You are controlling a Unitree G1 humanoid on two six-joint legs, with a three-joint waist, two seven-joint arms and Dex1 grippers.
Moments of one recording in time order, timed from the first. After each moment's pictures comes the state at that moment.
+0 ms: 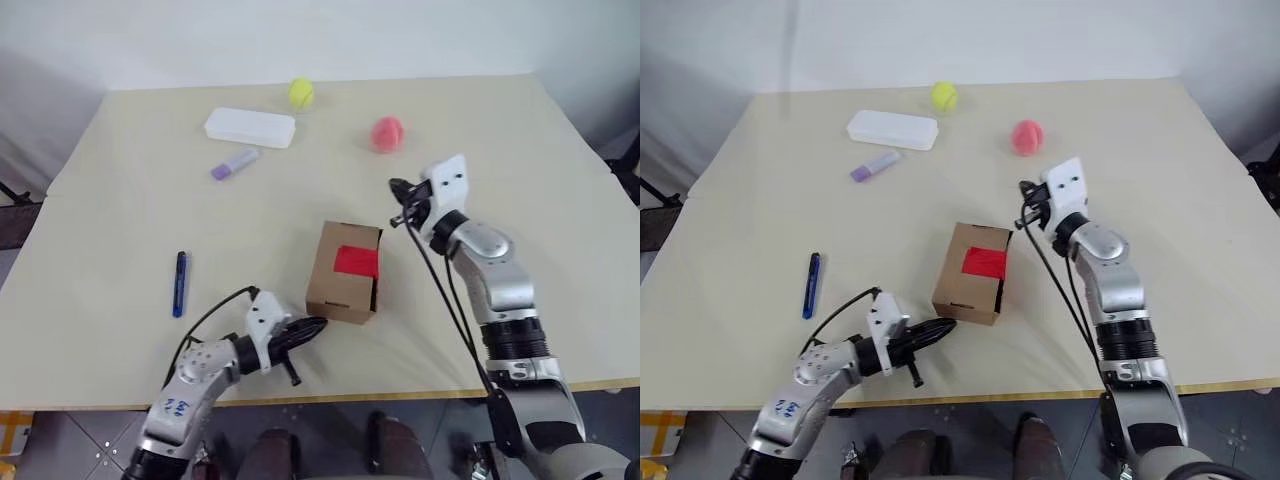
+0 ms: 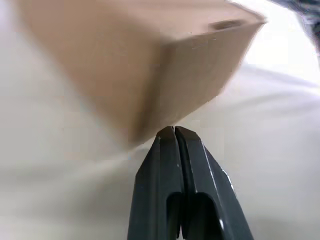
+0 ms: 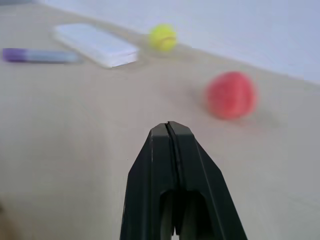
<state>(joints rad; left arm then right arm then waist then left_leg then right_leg) 0.01 0.40 -0.04 -0.30 -0.34 0.39 -0.68 -0.62 -0.41 -0.08 0.11 0.18 0.27 0.44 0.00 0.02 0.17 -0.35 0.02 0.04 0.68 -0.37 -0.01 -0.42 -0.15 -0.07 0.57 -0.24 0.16</state>
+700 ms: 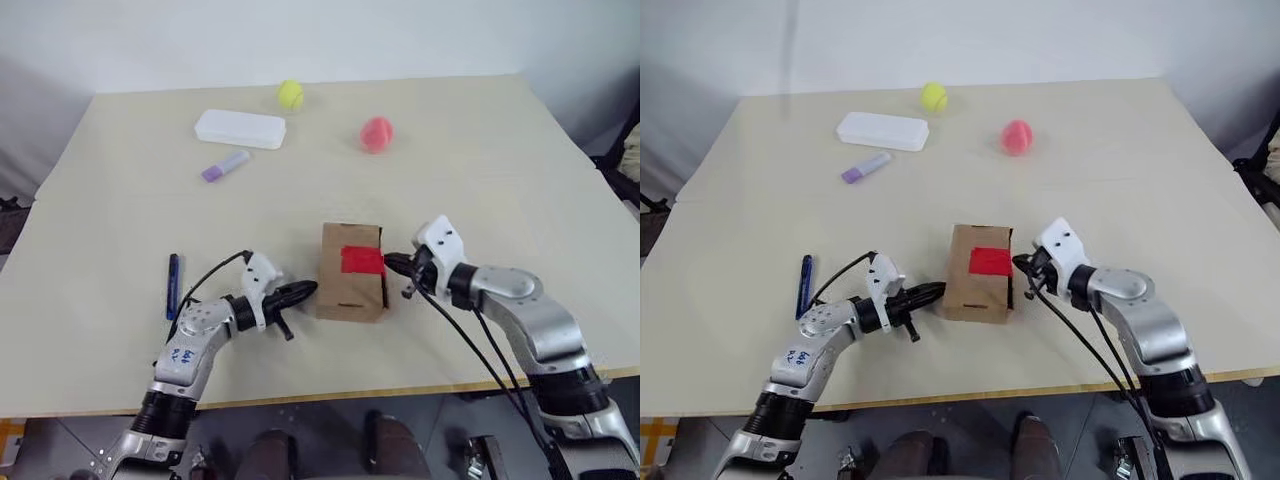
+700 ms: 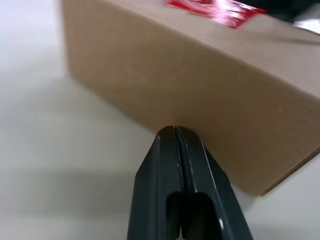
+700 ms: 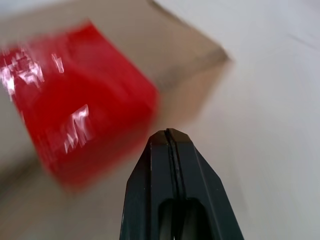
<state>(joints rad) -0.28 0.34 -0.11 0.00 -0.30 0.30 -0.78 -0.47 -0.56 0.12 -0.14 0.28 0.60 0.70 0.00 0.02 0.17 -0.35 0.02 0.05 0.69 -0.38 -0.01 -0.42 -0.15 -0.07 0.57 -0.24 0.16</state>
